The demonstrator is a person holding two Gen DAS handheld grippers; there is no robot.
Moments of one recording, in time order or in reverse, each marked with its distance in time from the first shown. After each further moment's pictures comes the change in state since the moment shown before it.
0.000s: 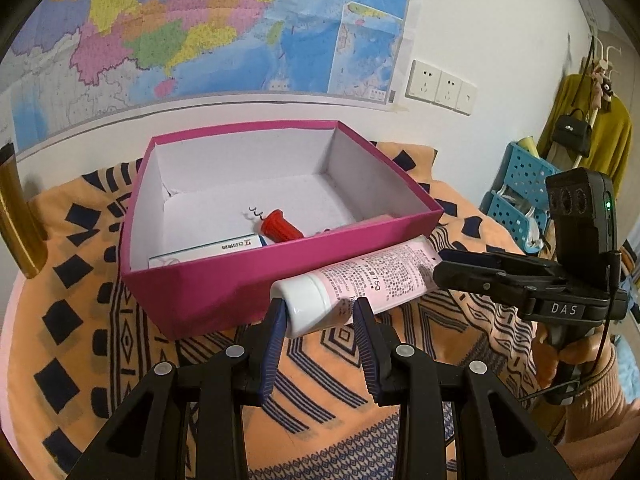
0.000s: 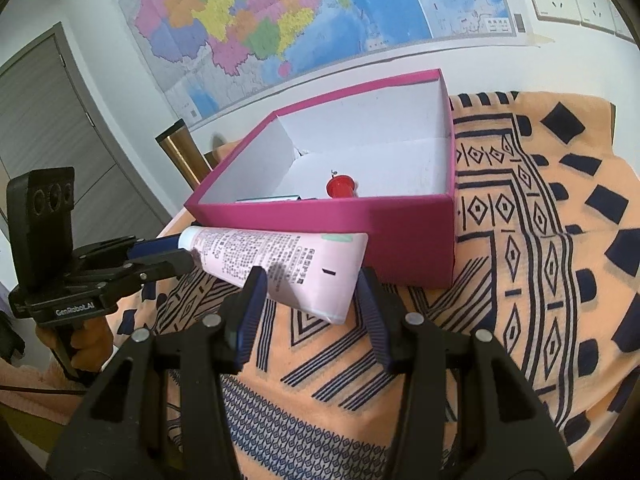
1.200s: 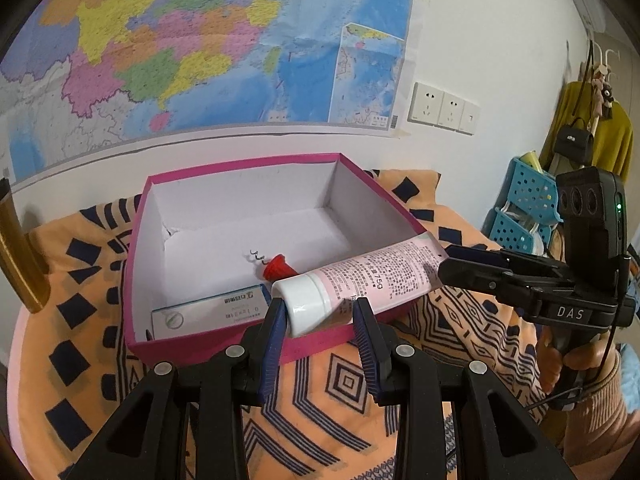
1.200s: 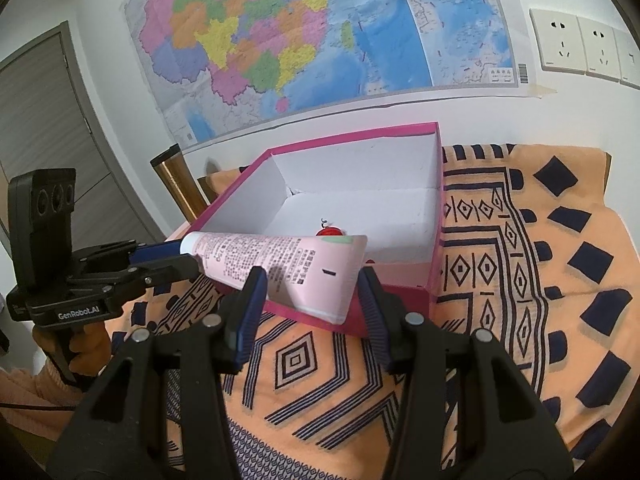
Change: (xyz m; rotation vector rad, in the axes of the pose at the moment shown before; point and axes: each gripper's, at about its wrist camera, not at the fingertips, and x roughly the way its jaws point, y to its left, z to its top) left arm 0.004 -0.003 0.034 0.018 -0.055 0.017; right arm -0.009 -0.002 0.037 -0.055 -0.073 -0.036
